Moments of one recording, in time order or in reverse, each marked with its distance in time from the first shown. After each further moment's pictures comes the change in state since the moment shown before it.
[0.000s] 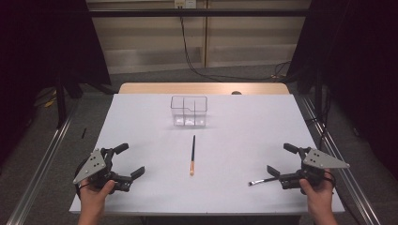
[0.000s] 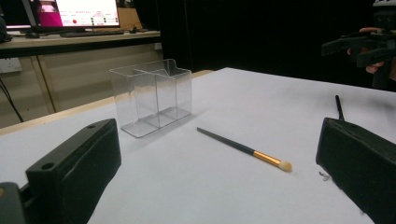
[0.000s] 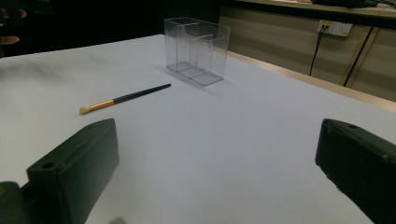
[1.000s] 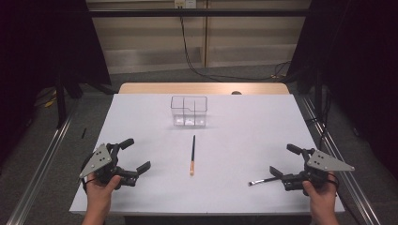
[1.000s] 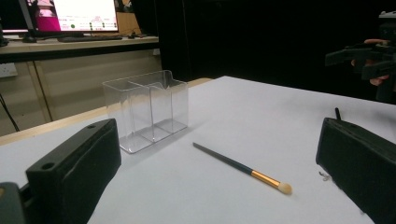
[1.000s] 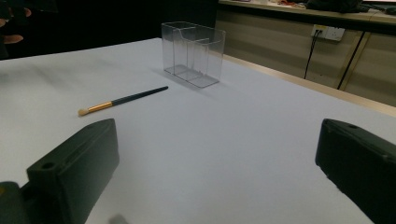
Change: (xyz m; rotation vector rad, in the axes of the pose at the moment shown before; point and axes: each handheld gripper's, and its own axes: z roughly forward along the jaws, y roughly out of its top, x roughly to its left) left arm -0.005 0.013 0.020 -0.020 -0.009 -0.014; right arm 0.001 0.000 -0.010 -0.017 -0.019 -0.006
